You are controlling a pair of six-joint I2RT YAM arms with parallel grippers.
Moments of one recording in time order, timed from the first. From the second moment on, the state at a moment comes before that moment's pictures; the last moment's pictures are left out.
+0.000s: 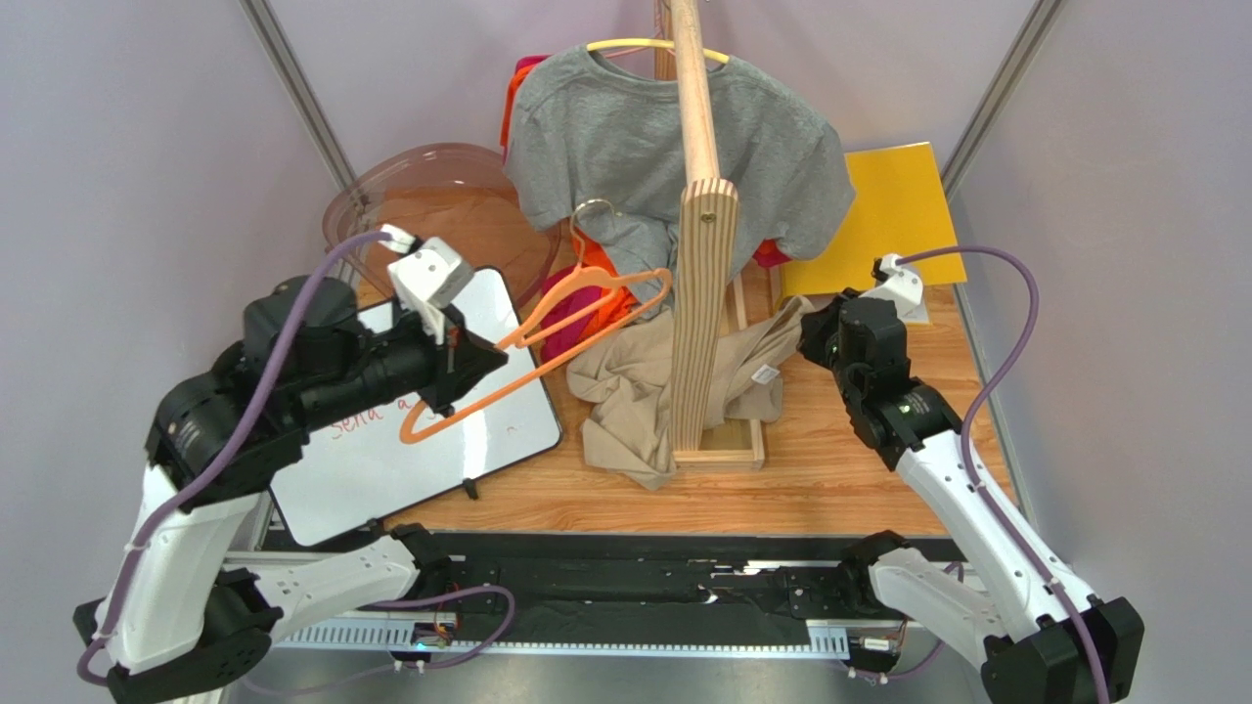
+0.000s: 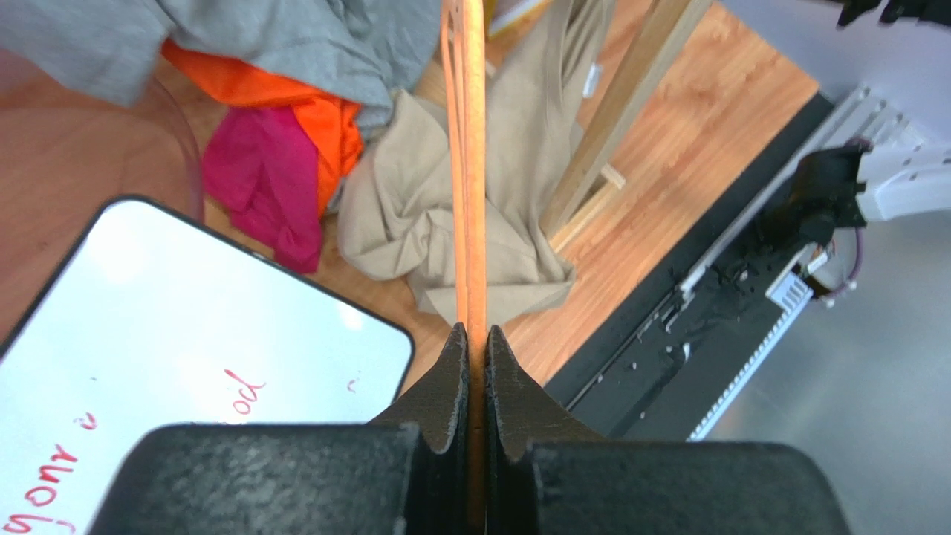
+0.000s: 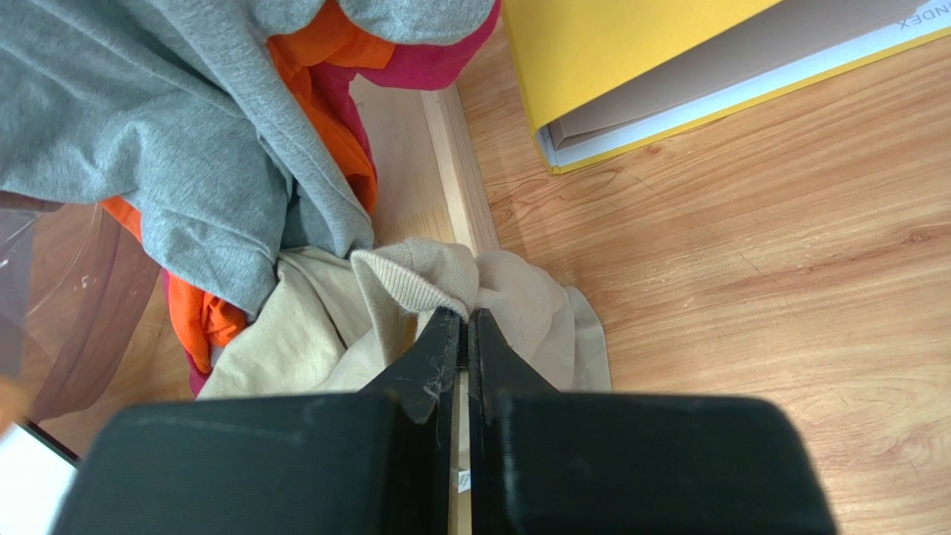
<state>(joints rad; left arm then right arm) -0.77 0.97 1.70 -1.14 0.09 -0.09 0.36 0.93 0.81 -0.30 0.36 0.64</state>
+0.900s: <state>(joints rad) -0.77 1.26 2.02 -1.09 0.33 0.05 0.36 0.83 0.78 -0.28 0.29 0.59</state>
